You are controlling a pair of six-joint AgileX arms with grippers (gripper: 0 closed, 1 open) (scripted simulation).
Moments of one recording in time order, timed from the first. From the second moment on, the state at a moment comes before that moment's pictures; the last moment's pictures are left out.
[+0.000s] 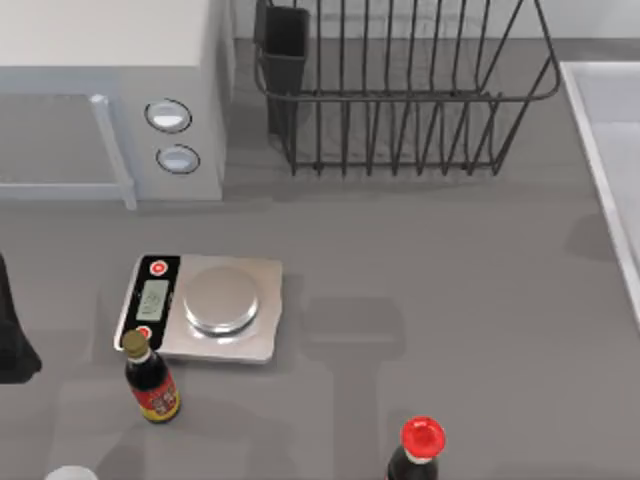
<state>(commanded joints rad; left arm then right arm) 0.00 0.00 0.00 0.00 0.00 0.00 -0.53 2.22 0.49 1.73 -0.49 0.01</state>
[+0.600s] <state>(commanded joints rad) 0.00 0.00 0.00 0.00 0.00 0.00 -0.53 2.22 0.49 1.73 -0.49 0.01</state>
